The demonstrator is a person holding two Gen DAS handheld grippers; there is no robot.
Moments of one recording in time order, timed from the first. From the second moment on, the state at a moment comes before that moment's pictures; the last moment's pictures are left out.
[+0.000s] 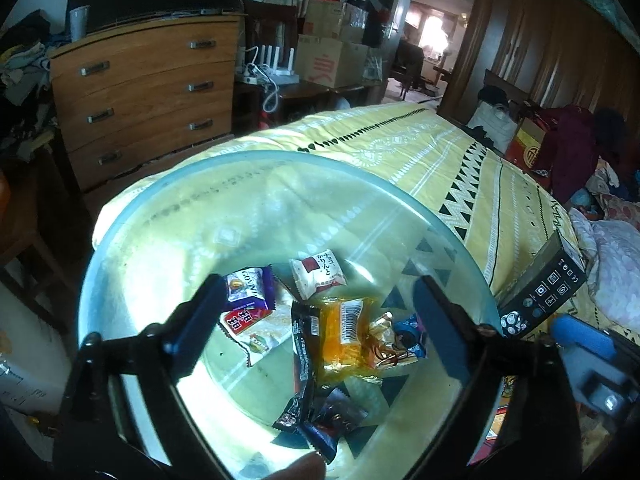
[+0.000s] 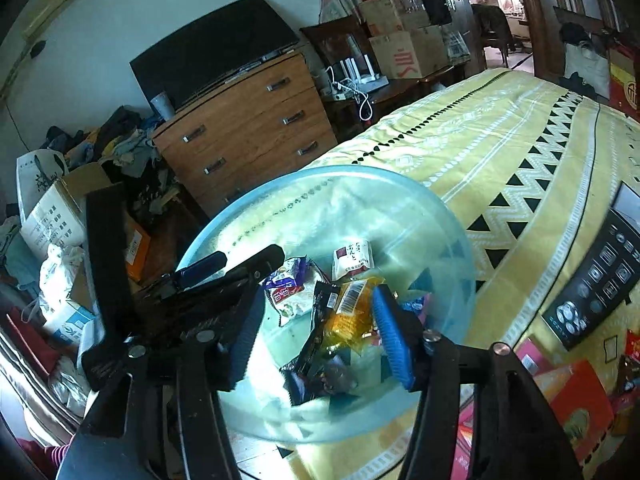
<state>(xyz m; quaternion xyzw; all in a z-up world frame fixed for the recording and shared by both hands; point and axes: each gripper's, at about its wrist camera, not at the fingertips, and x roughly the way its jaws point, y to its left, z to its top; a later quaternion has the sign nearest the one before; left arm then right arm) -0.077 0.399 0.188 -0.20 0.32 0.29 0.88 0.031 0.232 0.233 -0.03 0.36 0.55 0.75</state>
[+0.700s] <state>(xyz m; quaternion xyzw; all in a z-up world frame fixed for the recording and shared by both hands) -0.078 0.316 0.216 -0.12 0.31 0.30 0.89 -0.021 0.032 0.187 0.00 0.38 0.46 0.80</state>
